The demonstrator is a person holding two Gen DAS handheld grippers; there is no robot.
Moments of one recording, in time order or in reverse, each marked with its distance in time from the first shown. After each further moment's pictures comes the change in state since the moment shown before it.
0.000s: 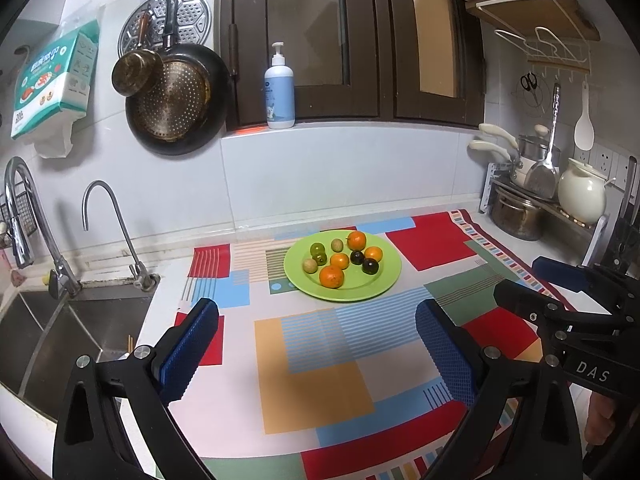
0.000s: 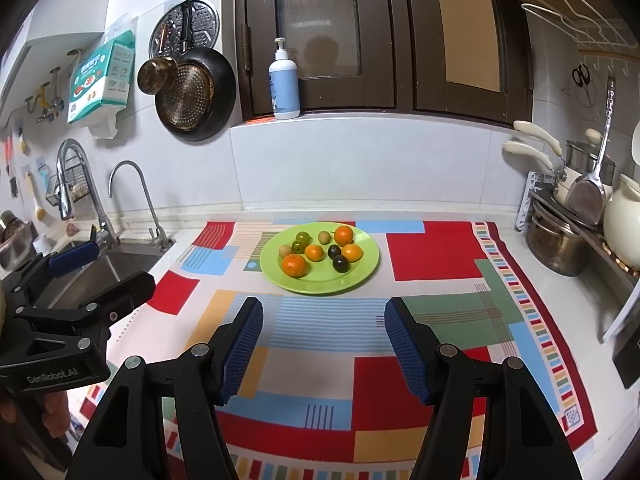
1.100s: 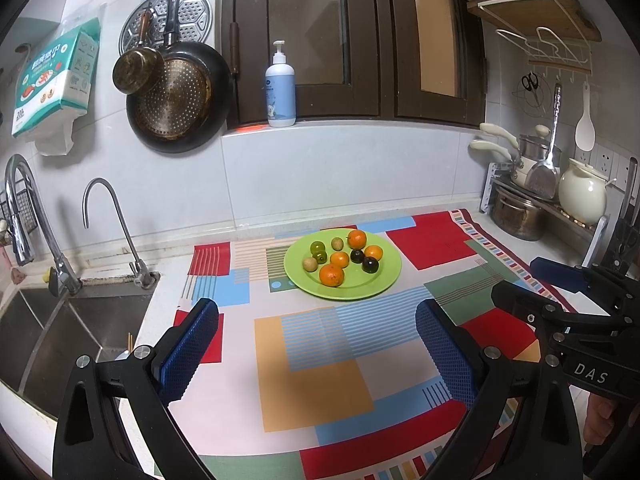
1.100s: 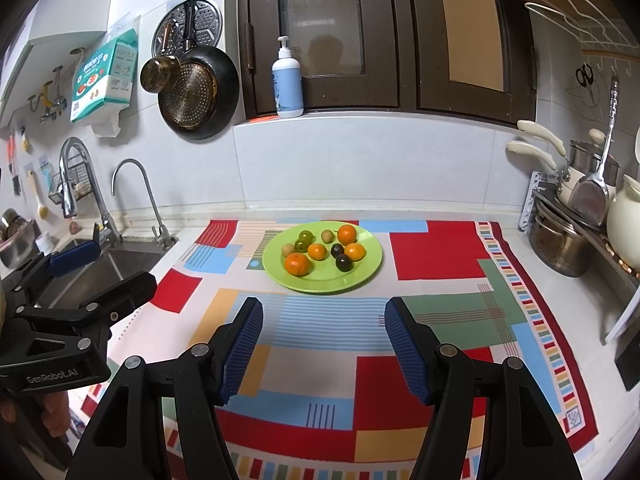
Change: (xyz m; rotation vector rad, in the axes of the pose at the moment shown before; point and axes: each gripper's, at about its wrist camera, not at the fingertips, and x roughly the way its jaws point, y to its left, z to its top) left arm -0.001 0.000 -0.001 -0.004 0.003 -0.001; right arm -0.001 0.004 -0.001 -0.004 0.001 0.004
